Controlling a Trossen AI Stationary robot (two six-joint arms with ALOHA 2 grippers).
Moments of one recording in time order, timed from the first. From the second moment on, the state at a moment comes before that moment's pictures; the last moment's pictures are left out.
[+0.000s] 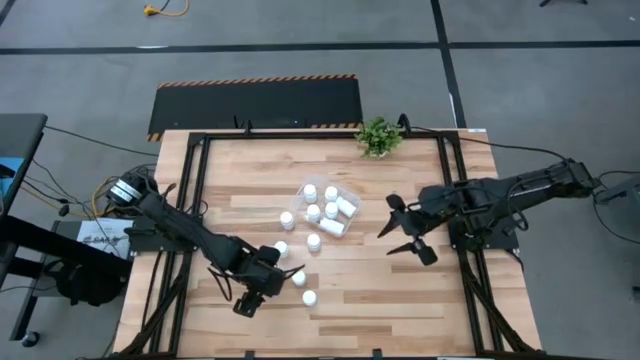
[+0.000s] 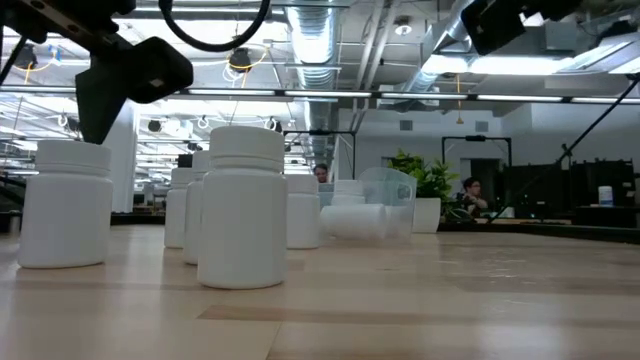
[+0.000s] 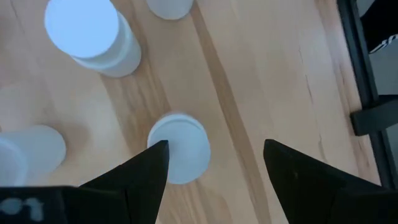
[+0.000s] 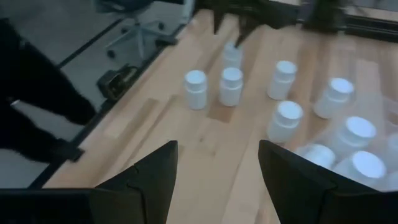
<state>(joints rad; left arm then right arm) -0.51 1.61 1.10 -0.70 0.10 -0.22 0.20 0.94 0.76 -0.38 -0.24 -0.14</state>
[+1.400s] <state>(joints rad) -0.52 1.61 1.10 -0.73 -0.03 -0.16 0.20 1.05 0.76 -0.36 -0.23 -0.10</state>
